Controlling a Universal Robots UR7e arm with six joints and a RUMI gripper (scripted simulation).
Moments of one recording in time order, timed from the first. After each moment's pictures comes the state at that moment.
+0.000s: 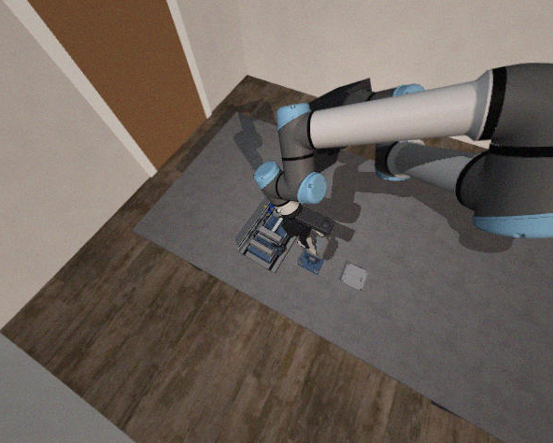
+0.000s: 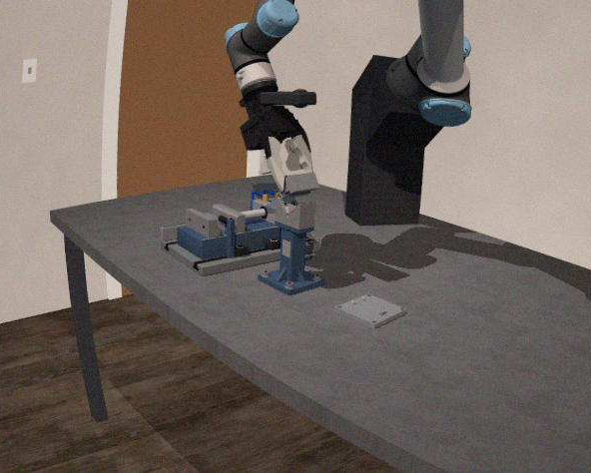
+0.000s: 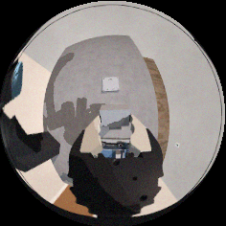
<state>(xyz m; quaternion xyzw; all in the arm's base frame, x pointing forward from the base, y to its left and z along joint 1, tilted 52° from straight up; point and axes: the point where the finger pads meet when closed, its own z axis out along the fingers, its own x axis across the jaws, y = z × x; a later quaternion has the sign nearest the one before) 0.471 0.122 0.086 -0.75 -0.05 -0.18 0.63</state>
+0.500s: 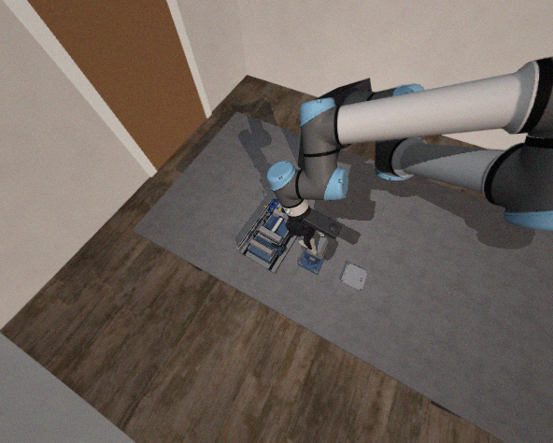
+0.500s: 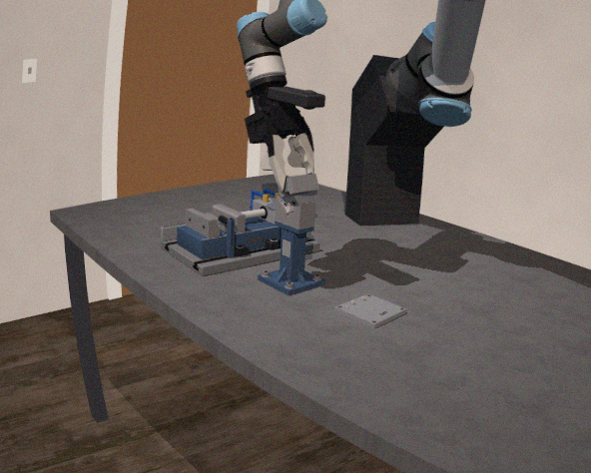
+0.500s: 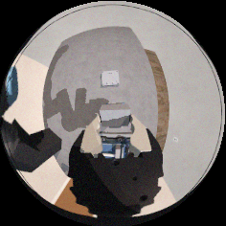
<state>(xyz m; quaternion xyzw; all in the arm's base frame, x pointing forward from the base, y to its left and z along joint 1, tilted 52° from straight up) 0.471 0.122 0.087 -0.79 -0.03 -0.19 0.58</state>
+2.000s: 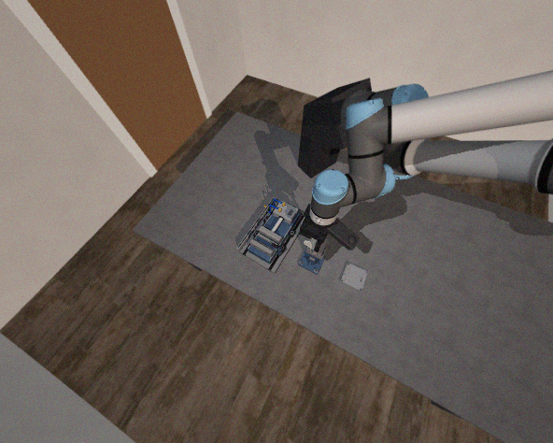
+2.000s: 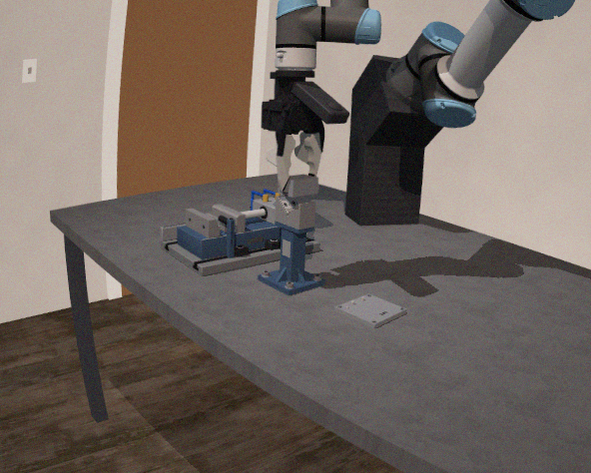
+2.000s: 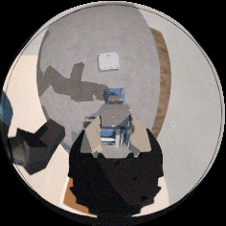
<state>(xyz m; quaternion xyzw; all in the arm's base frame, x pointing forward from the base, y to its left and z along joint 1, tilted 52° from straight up) 0.470 0.124 0.090 -0.89 0.00 -0.19 0.42</state>
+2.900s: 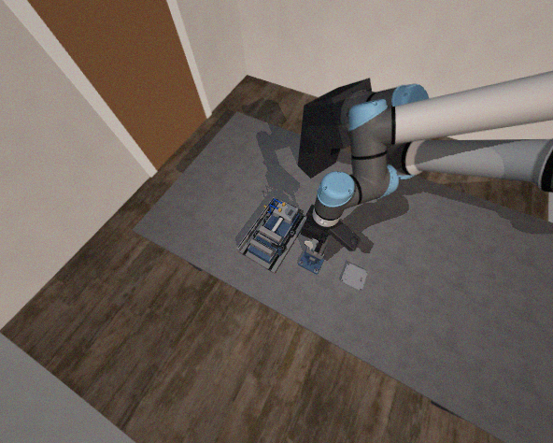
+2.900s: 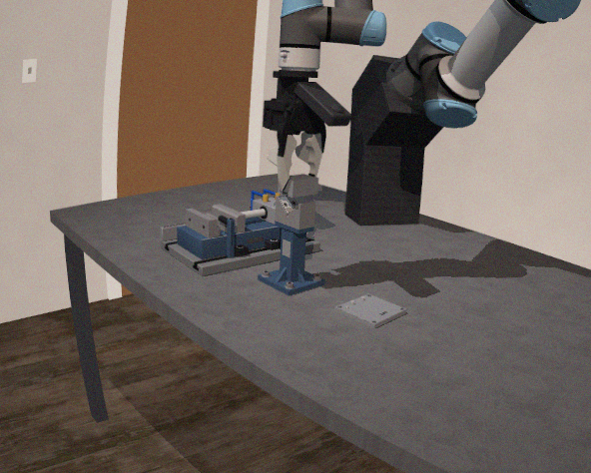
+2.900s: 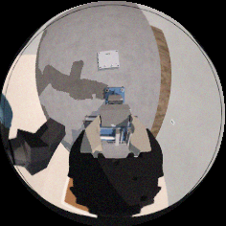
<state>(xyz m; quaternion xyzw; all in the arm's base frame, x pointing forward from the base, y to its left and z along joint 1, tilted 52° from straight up) 0.470 0.124 0.090 -0.90 0.01 -0.19 0.40</state>
